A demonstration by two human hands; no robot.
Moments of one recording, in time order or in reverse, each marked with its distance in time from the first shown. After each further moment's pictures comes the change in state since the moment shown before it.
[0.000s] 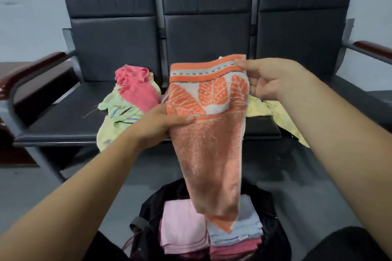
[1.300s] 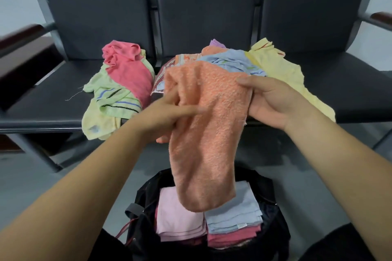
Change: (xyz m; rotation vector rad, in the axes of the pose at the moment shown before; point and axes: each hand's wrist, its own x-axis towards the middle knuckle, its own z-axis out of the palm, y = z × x) left_hand 0.039 -0.041 0.003 -0.035 0.049 -0.093; right_hand 0.037 0.094 -0.037 0.160 -0.330 -0.062
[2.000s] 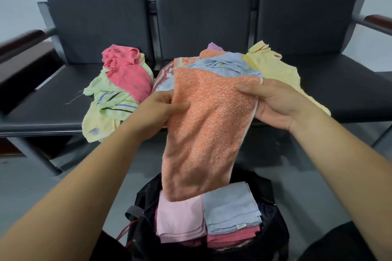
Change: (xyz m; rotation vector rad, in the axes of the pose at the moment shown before) left_hand -0.001 0.005 -0.010 0.167 0.092 0.019; right_hand -0.012 -0.009 -0.012 -0.074 0.006 0.009
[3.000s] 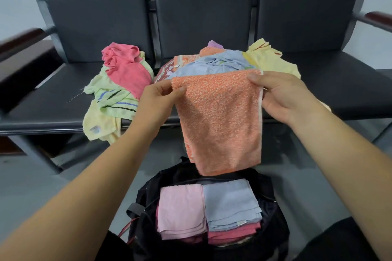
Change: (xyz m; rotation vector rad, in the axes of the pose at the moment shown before) left_hand 0.003 -0.006 0.005 0.111 0.291 0.277; right_hand 0.011 0.003 -0.012 0.059 0.295 -0.129
